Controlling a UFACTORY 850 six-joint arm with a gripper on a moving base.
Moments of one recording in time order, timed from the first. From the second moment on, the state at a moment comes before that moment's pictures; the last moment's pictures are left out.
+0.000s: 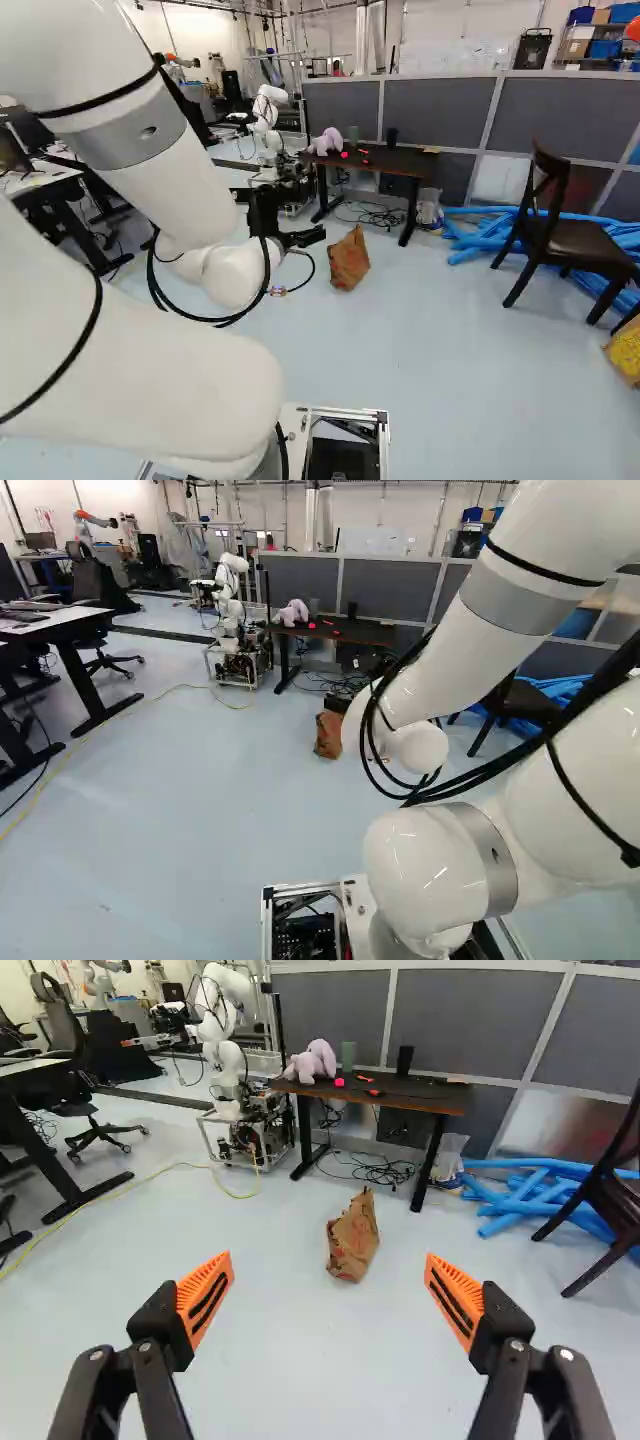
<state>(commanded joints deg) 0.0 16.0 -5.0 0.0 50.0 0.0</state>
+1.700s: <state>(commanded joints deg) 0.0 16.0 -5.0 0.0 50.0 0.0</state>
